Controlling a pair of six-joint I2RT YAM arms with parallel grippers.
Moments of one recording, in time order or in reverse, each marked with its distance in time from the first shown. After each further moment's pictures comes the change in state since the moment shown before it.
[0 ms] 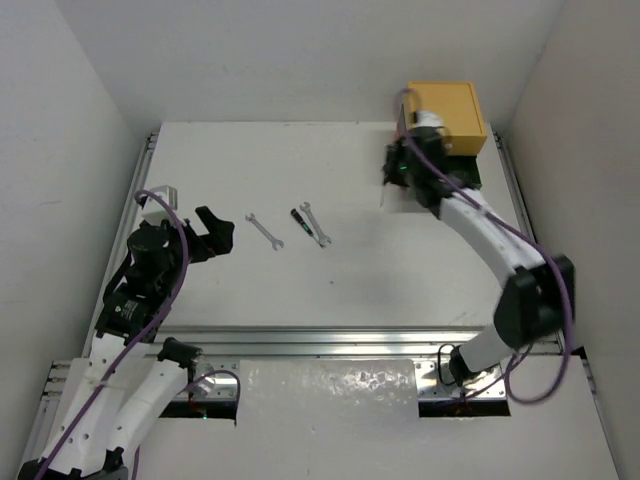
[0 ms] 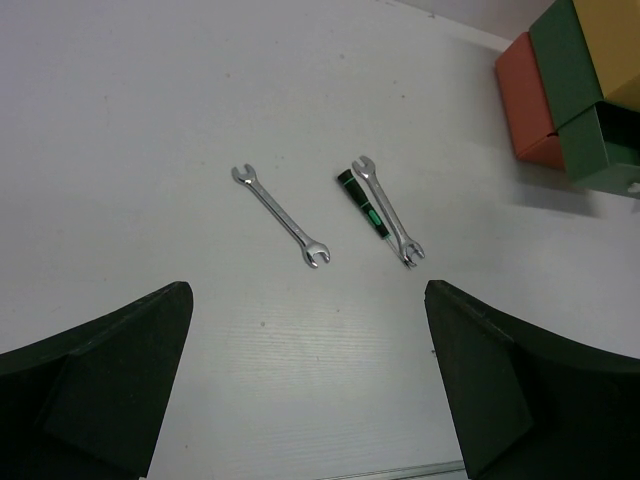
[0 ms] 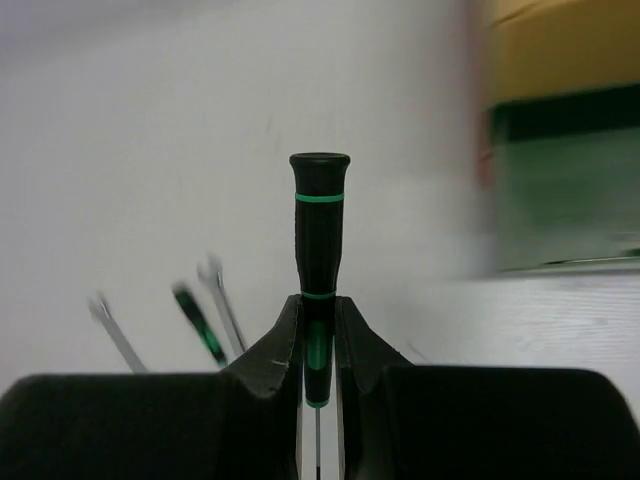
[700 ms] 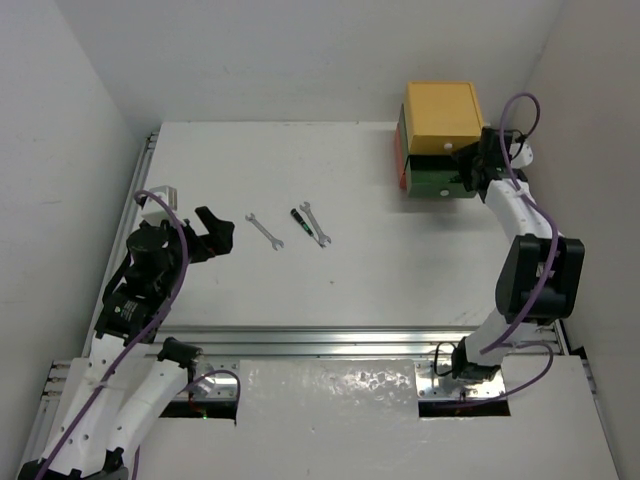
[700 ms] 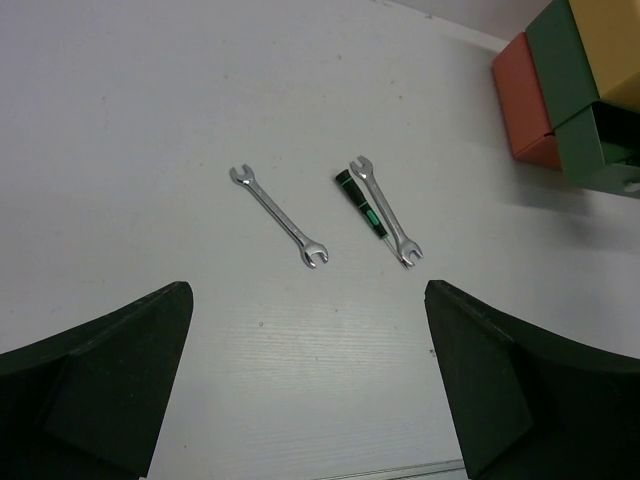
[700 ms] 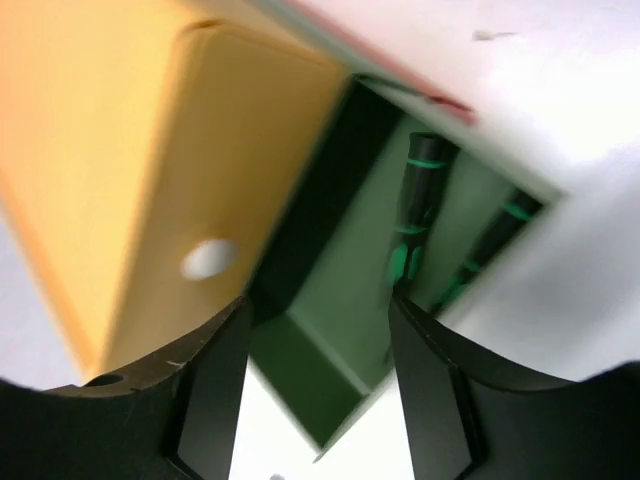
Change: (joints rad) left arm 0.000 -0.005 0.000 0.000 0.004 0.000; right arm -0.508 0.024 -0.061 0.059 0.047 0.677
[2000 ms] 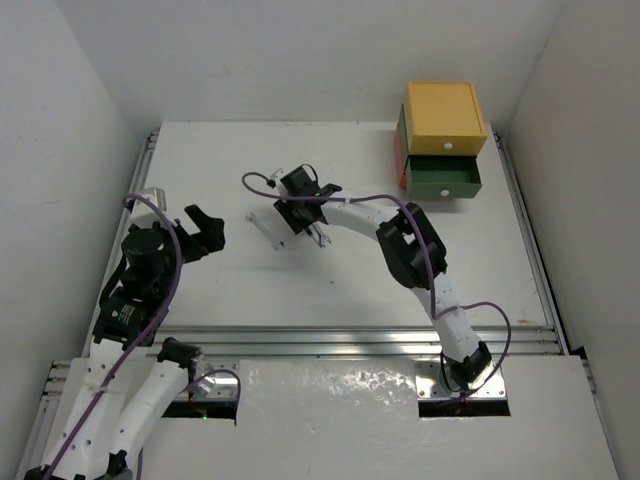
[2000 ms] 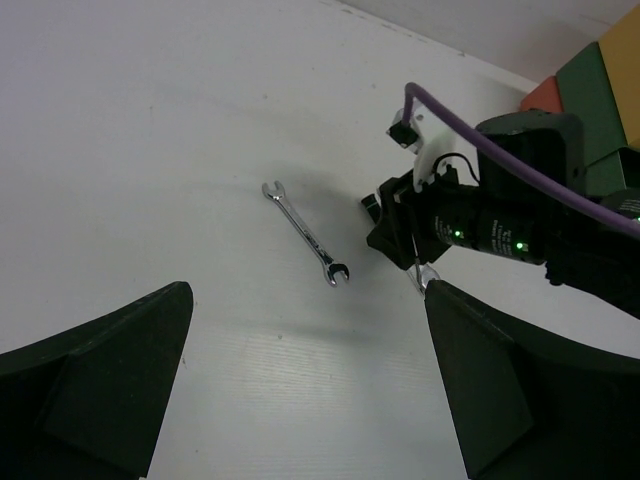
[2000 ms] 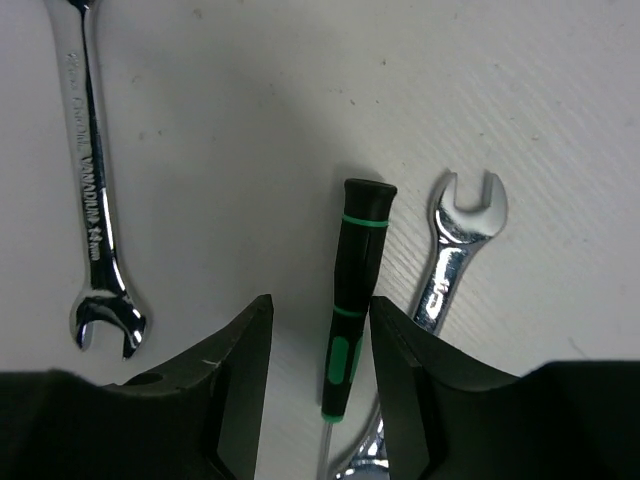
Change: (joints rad) left arm 0.031 -0.023 0.000 -0.008 -0.072 -0.022; right arm 0.833 0.652 0.545 -0.155 -0.109 -1.101
